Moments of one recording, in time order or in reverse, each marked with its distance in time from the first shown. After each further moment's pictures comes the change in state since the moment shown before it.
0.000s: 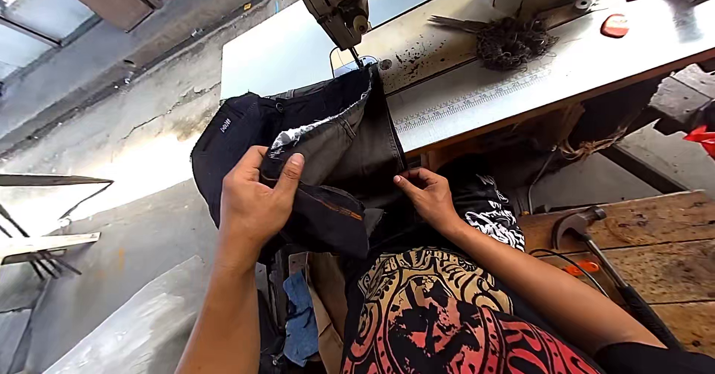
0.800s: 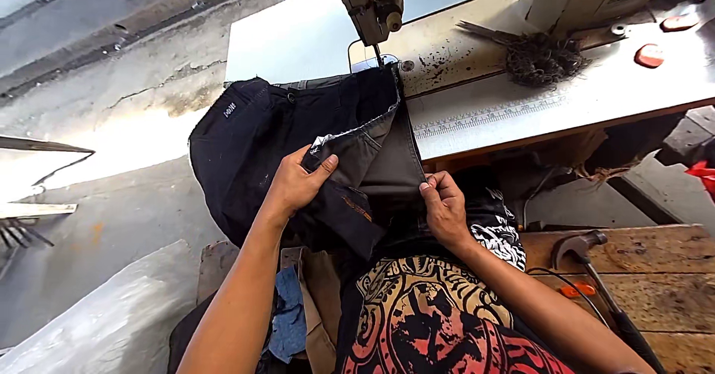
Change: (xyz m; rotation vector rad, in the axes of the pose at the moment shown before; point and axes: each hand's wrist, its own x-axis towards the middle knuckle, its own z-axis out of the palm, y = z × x) left_hand 0.026 -0.059 0.056 -0.295 -0.292 -0.125; right_hand -0.008 -0.015 0.005 0.221 0.021 -0.214
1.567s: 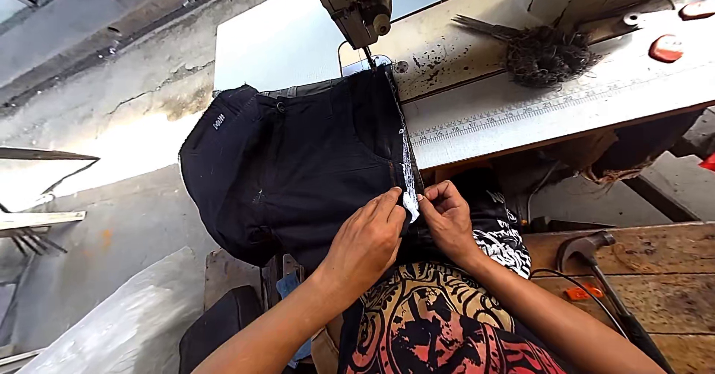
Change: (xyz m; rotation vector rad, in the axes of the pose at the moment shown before) left_hand -0.057 0.067 0.077 0.595 -0.148 0.655; right_hand -0.001 -0.007 -0.006 0.041 0.015 0.144
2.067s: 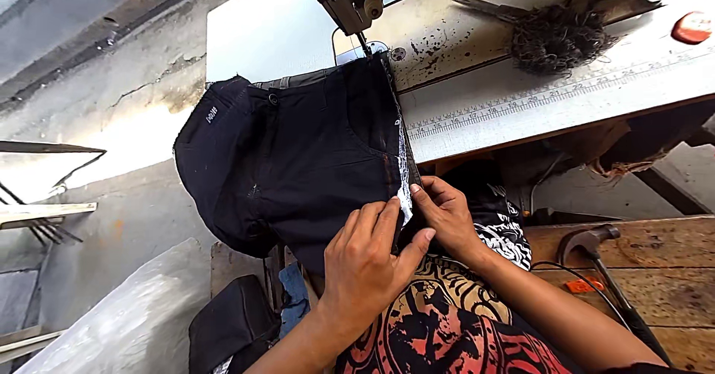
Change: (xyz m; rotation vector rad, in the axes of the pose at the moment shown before) left_hand -0.006 0.039 -0.003 0.001 0.242 -0.331; right_hand 0.004 -0.014 -0.006 -0.015 -0.131 0.126
